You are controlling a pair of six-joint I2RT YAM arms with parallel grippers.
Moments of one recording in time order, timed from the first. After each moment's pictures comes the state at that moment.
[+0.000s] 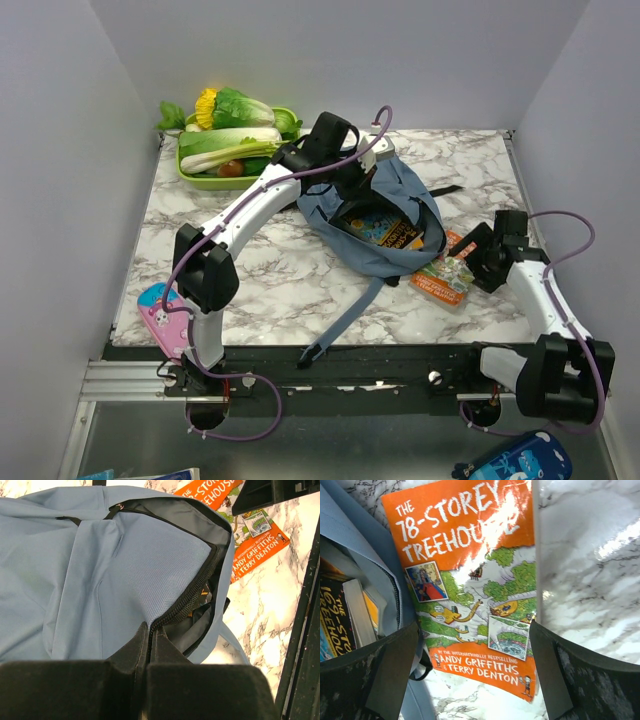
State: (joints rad) left arm -0.64 1.93 1.91 -0.67 0.58 0.29; right arm -0.14 1.14 0.69 -0.58 -0.03 0.73
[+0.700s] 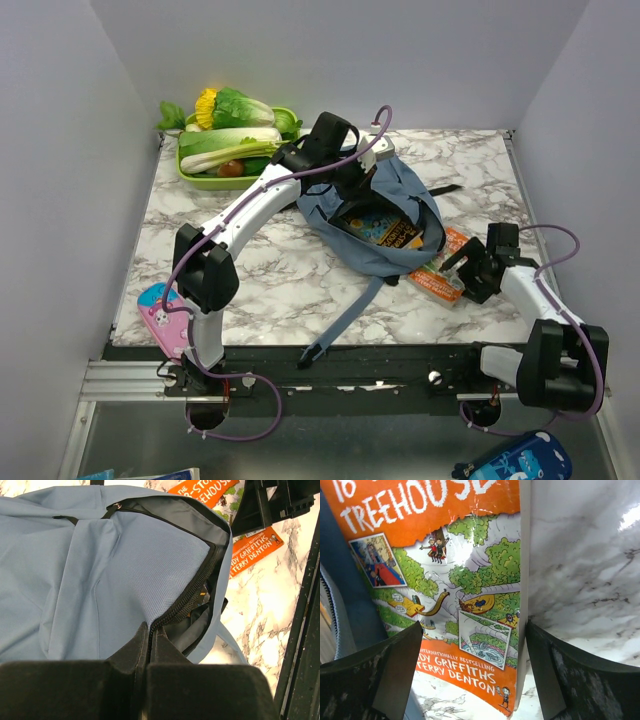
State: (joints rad) left arm -0.64 1.93 1.90 -0.67 0.58 0.29; right arm -0.14 1.18 0.56 -0.49 -0.09 0.73
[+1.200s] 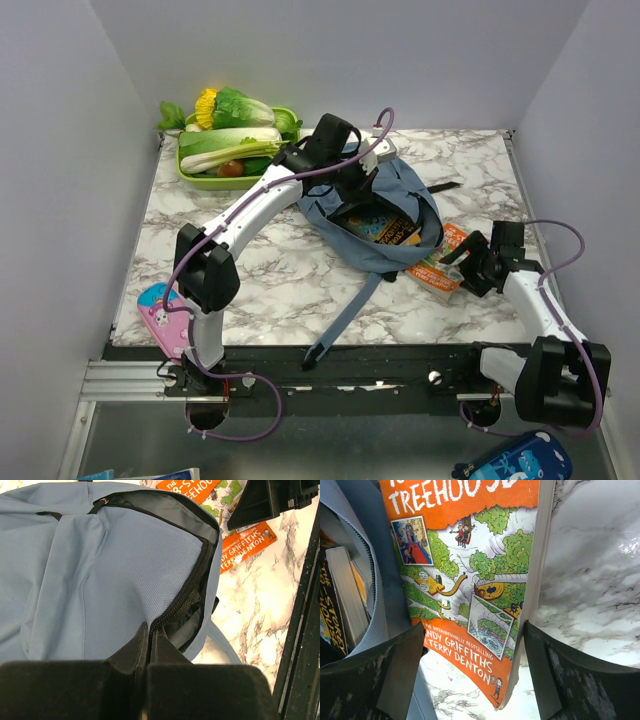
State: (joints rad) left arm -0.65 1.93 1.90 -0.68 0.58 0.29; right arm -0.14 1.10 0.57 -0.47 -0.16 0.72
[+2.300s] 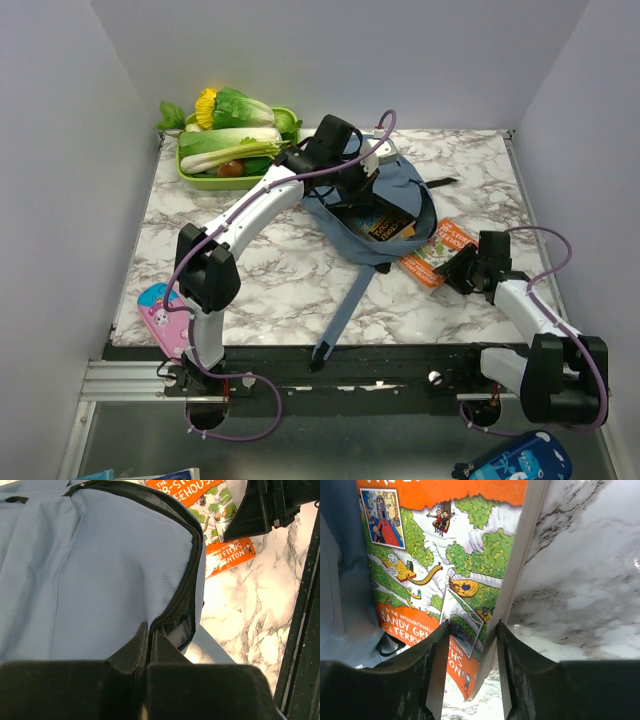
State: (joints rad) left arm -0.65 1.93 1.90 -0.69 0.58 0.30; right arm -0.06 1.11 0.44 -0.26 -0.15 0.76
